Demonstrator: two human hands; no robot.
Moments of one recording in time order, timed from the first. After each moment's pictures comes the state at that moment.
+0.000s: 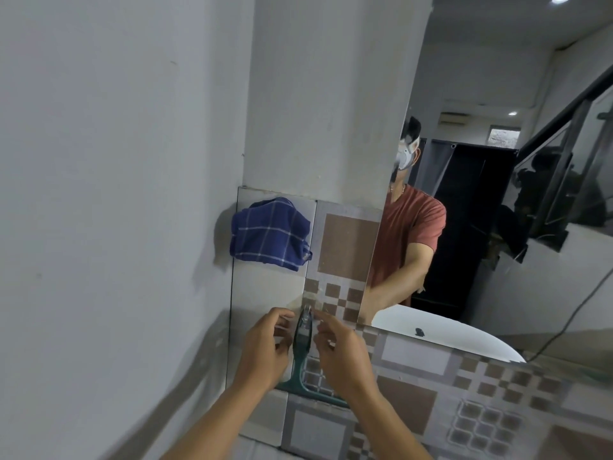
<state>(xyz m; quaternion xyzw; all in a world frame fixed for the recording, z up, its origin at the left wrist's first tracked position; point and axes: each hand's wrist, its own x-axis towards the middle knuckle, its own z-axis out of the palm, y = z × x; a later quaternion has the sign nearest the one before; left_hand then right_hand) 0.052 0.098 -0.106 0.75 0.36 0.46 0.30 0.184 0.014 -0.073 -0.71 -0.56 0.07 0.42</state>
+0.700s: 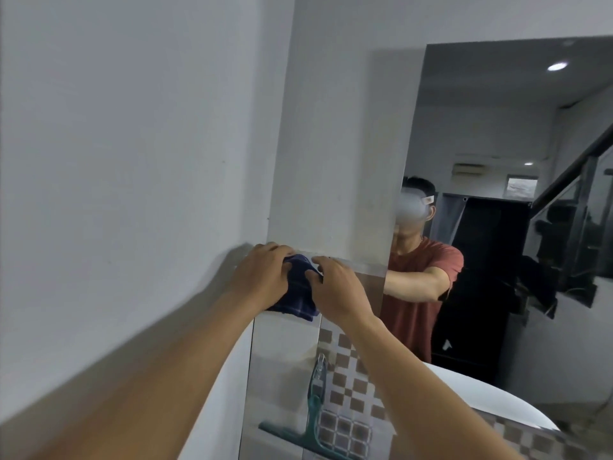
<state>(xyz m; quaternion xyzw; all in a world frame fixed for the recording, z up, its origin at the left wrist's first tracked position) -0.001 0.124 0.105 0.81 0.38 0.44 -0.04 0.141 0.046 0.109 -0.66 -0.65 -0.11 0.37</state>
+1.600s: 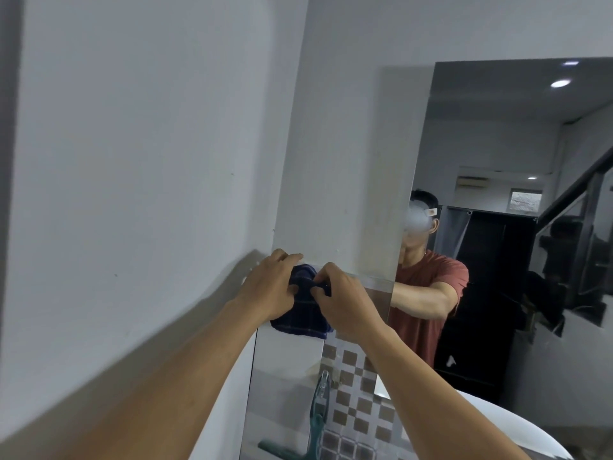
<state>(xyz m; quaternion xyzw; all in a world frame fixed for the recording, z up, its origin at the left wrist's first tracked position) -0.002 0.114 0.117 0.85 0.39 0.36 0.01 0.150 0.051 0.116 -0.64 -0.68 -0.09 0.36</state>
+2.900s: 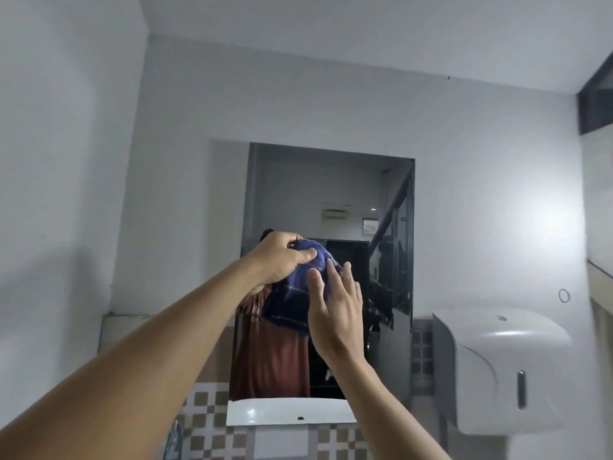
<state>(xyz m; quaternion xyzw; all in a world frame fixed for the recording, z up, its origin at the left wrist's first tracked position) 0.150 -0.073 0.262 0.85 0.09 0.39 0.34 0.243 -0.164 0.162 -0.65 -0.43 -0.21 0.59</state>
